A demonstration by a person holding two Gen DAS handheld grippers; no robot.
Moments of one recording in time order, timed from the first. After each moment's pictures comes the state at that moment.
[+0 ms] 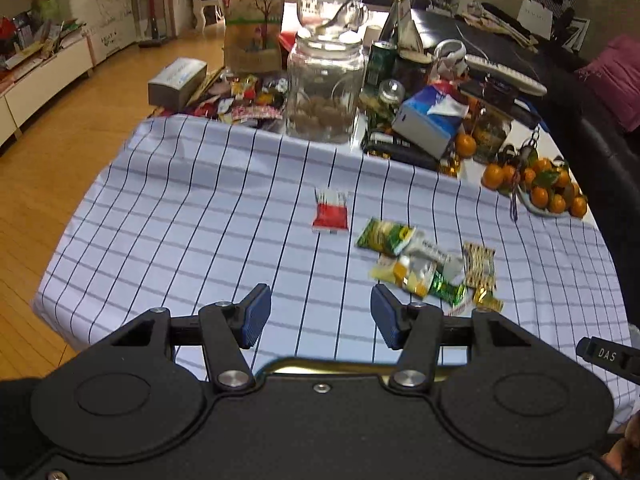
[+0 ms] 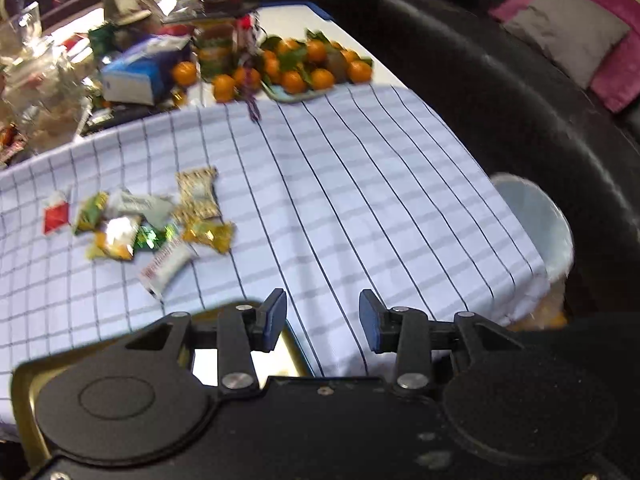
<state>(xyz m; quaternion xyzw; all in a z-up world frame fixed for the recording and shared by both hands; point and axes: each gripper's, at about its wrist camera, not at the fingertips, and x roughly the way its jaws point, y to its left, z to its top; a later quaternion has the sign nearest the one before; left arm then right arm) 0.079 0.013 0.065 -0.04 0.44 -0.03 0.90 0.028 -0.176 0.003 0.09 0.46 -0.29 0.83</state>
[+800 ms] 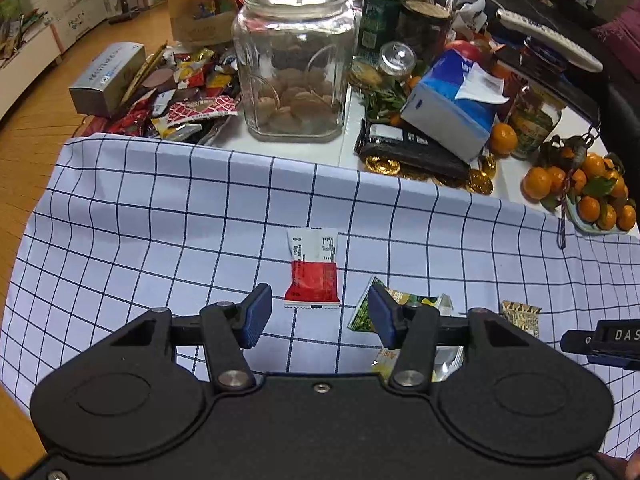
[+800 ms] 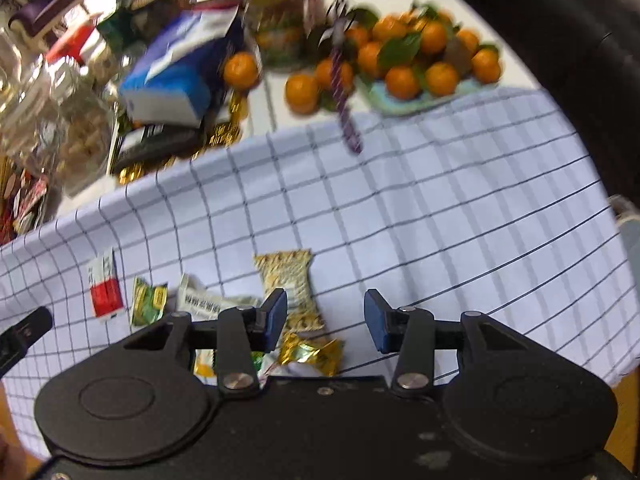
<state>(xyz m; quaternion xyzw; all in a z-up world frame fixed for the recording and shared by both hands) 0.232 -0.020 0.002 -0.01 0.52 -0.04 0.86 0.205 -0.228 -0.035 0.19 0.57 -0.19 0.77</state>
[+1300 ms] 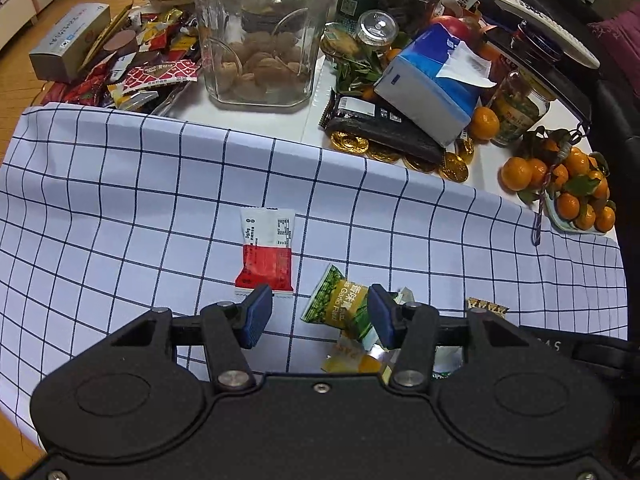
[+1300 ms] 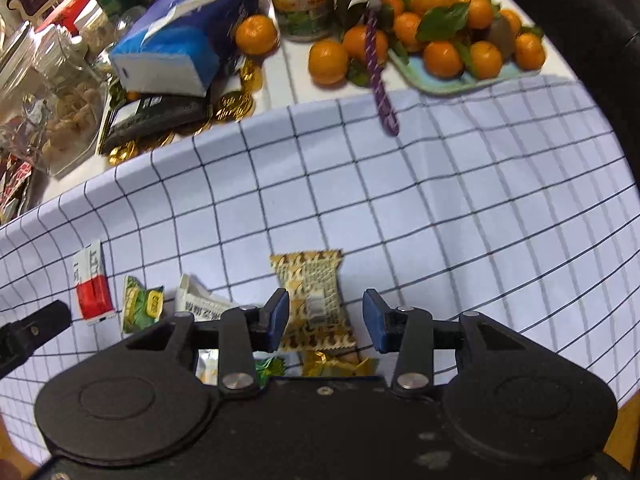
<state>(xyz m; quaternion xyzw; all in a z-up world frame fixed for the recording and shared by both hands) 0.254 -0.032 -0.006 -0.05 0.56 -0.07 0.82 0.235 -0.220 -0.067 0.19 0.60 -0.18 0.76</state>
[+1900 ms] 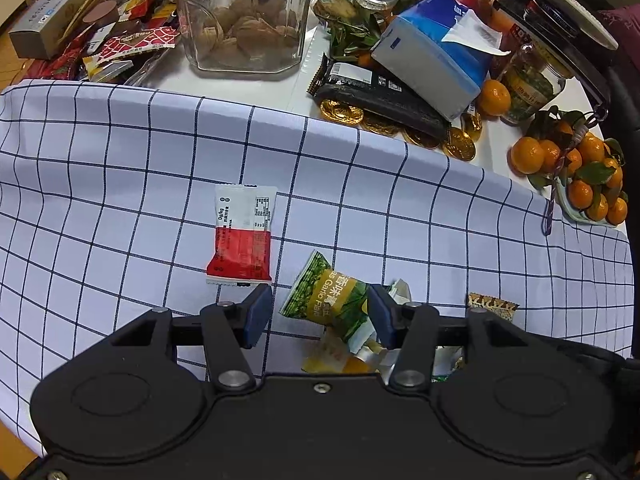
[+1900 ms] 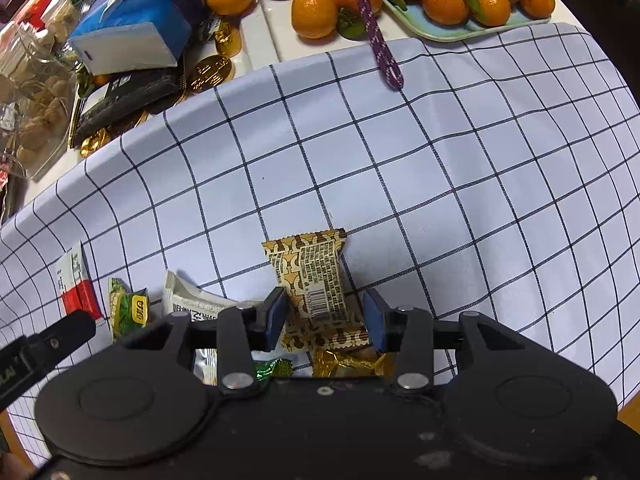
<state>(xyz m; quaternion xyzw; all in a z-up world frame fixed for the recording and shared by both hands) 0.266 -0.051 -0.033 -0.05 0.59 -0.07 0.80 0.250 -0.218 -0.097 0.20 0.62 -0.20 0.73</state>
